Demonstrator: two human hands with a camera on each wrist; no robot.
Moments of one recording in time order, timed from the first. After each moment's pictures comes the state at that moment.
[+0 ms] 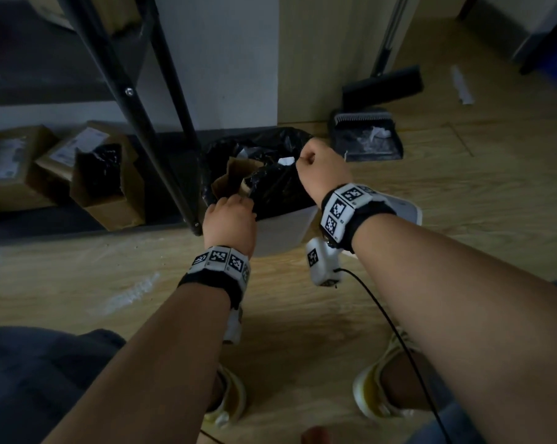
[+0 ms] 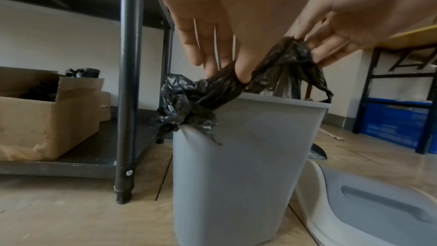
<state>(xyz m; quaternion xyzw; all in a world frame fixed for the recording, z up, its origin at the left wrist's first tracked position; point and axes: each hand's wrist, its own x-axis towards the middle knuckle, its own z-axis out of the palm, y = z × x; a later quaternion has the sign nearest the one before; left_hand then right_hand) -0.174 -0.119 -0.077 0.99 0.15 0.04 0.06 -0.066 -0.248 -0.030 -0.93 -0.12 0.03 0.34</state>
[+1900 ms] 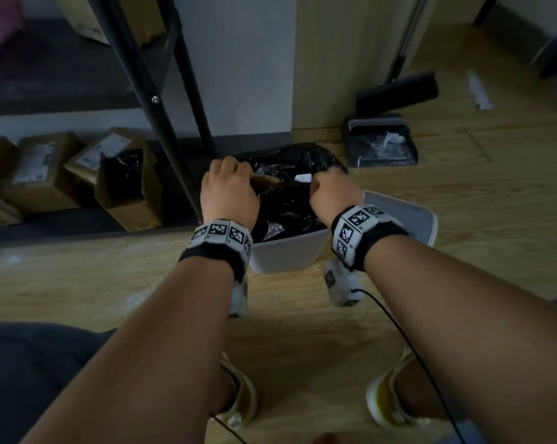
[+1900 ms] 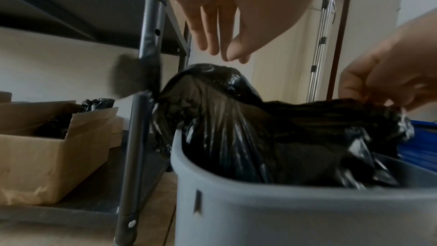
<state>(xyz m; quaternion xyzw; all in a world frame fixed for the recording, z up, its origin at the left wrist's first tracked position) -0.159 -0.093 -0.040 0.96 0.15 0.20 0.08 -0.084 -0.250 -0.038 -0.96 -0.17 0.07 0.19</state>
